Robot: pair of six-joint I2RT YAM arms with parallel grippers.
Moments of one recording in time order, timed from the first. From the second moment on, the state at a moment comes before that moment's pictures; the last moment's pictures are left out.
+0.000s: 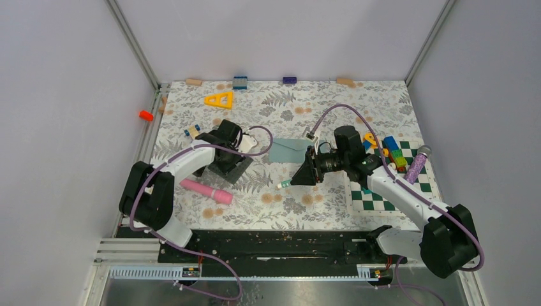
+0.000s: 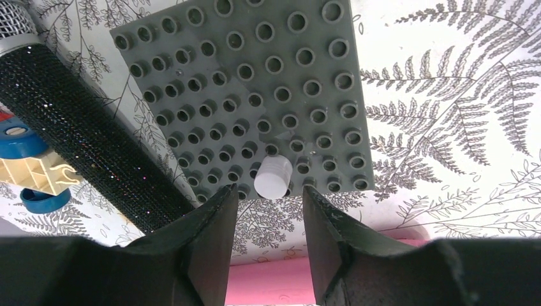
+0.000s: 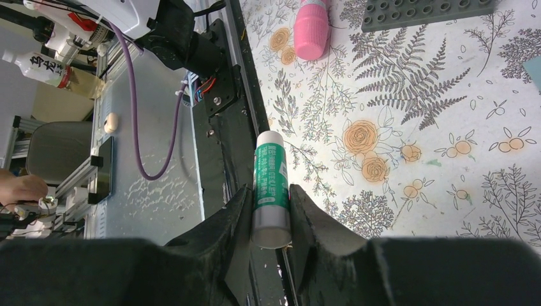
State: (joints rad) left arm -0.43 1.57 1.00 -0.63 -0.05 0.47; right arm 0.50 1.20 0.77 -0.16 -0.97 0.16
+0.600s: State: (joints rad) left arm -0.43 1.61 0.99 -0.60 -0.07 0.48; right arm 0.50 1.20 0.77 -0.16 -0.98 0.17
